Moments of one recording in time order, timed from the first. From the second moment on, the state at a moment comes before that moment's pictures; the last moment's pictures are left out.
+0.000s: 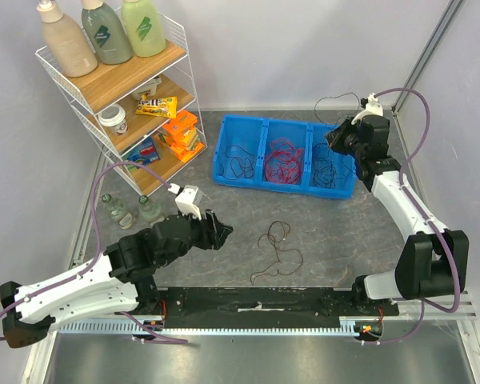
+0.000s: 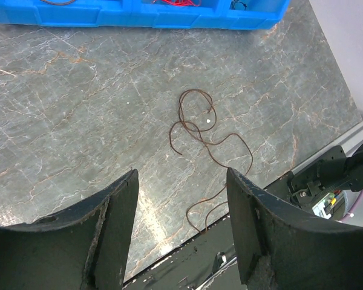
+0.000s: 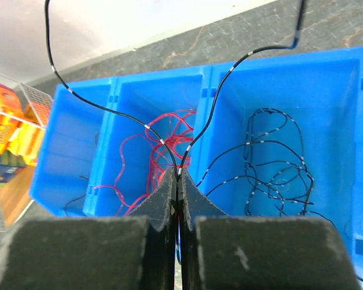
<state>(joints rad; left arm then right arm) -1.11 0.68 0.68 -0.43 -0.39 -0.68 0.10 1.39 1.06 -0.03 -0.12 0.45</state>
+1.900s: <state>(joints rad) -1.11 0.85 0.64 -0.25 -0.22 -0.70 0.04 1.55 0.93 -0.01 0.00 0.48</state>
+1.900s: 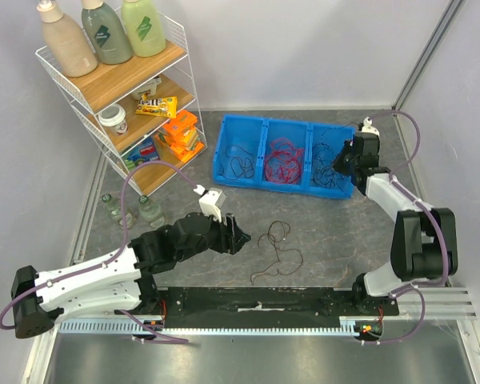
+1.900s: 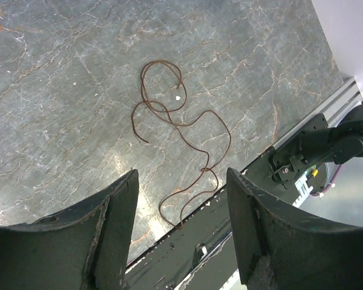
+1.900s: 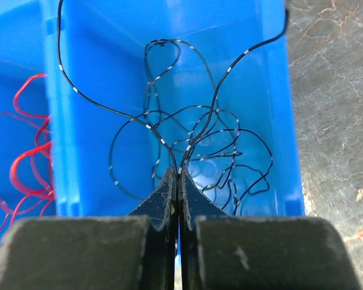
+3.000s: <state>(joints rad) -1.11 0.93 0.66 -0.23 -0.20 -0.70 0.35 1.08 1.14 -0.16 0.23 0.39</state>
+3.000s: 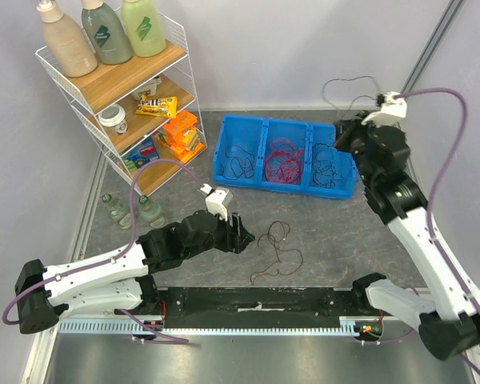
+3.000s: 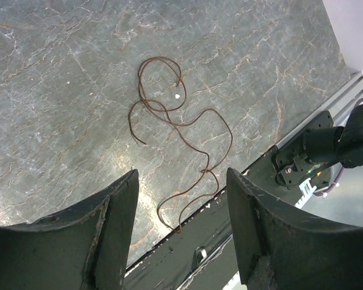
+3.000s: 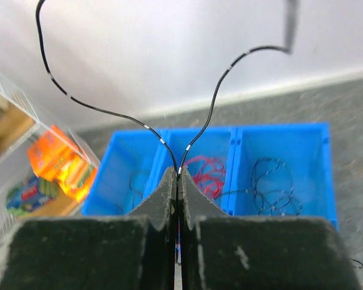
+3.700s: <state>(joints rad) -1.10 0.90 0.66 -0.23 -0.21 -0.70 0.34 1.06 1.24 -0.15 0.31 0.35</state>
